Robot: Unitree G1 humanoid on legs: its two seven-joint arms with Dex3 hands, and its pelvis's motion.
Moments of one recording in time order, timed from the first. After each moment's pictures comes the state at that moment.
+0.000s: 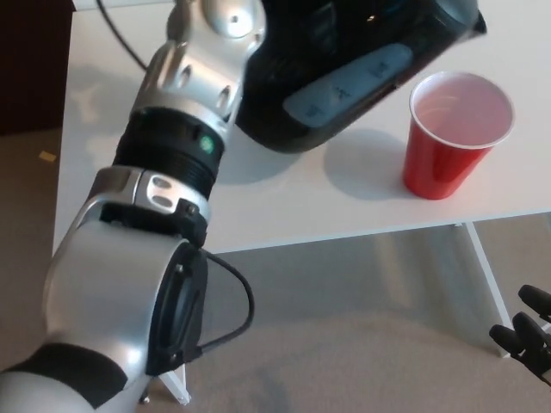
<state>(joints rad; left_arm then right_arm) -1.19 0.00 0.16 0.89 0.46 -0.08 0.39 -0.17 -0.28 -0.39 0.90 0.36 -0.01 0.34</state>
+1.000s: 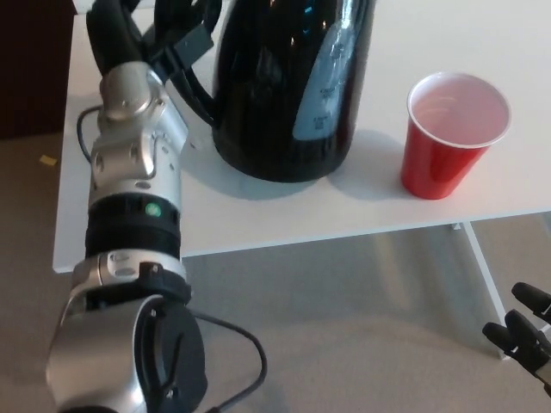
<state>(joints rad) -0.94 -0.06 0.51 0.71 0.00 0.14 0.25 -0.20 -0.27 -0.38 0.94 0.35 -0.03 0.34</state>
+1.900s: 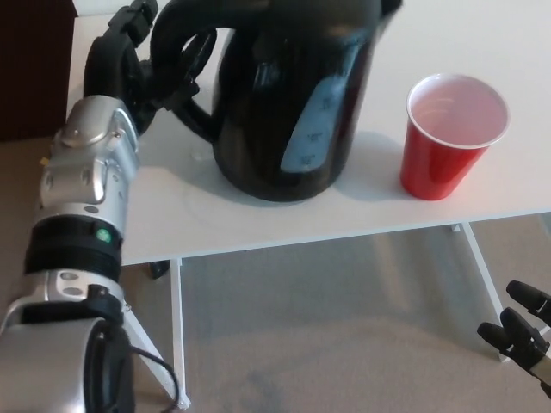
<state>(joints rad) -0.86 0.18 0.25 0.79 -0.09 0.19 -0.12 -0.21 -0.27 -0.37 0.96 0.34 -0.05 0.33</state>
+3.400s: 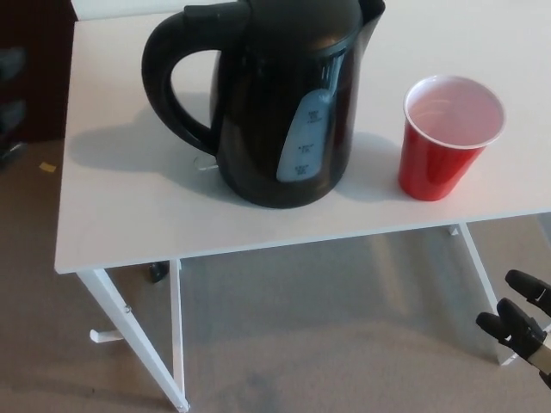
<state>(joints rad) -0.35 0.73 0.37 0.44 -0.25 0.17 -0.78 -0.24 -0.27 -0.37 0.96 0.32 -0.05 0.31</state>
